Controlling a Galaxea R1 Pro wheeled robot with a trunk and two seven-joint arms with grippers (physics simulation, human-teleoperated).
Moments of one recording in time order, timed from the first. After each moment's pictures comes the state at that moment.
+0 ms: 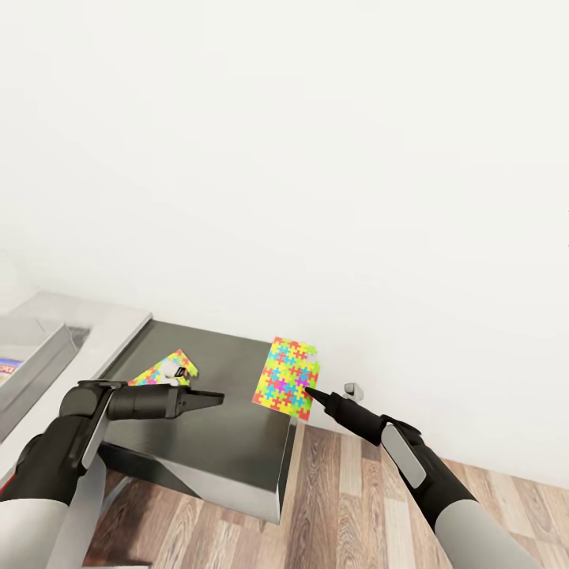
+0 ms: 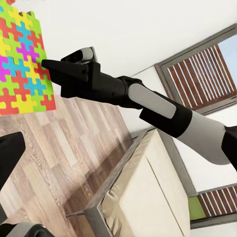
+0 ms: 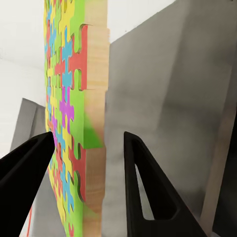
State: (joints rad) left arm -0.58 0.23 0.06 -1.24 0.04 0.96 -1.57; right arm -0.60 -0.05 0.19 -0.77 -0.80 0.42 0.60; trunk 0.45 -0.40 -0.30
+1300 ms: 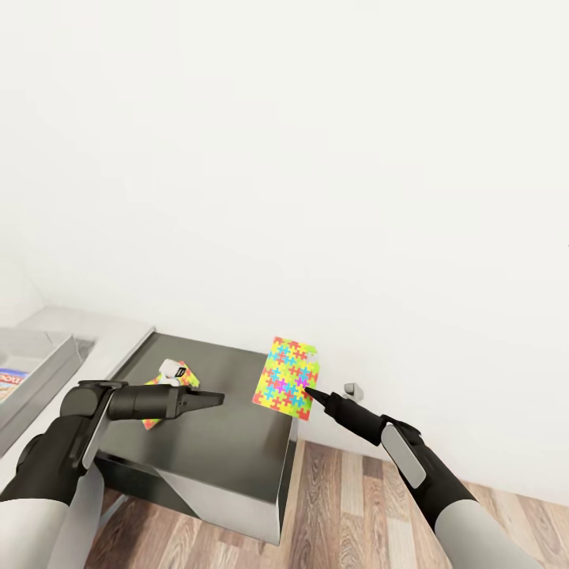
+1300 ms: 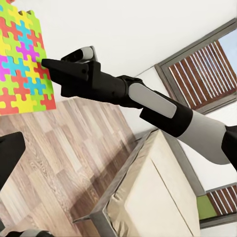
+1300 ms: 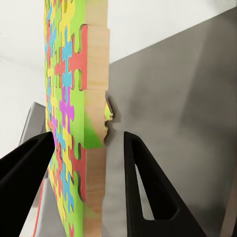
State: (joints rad) left arm -0.58 0.23 0.06 -1.24 0.04 0.96 -1.57; right arm -0.60 -0.05 0.19 -0.77 -0.80 0.42 0.60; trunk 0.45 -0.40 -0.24
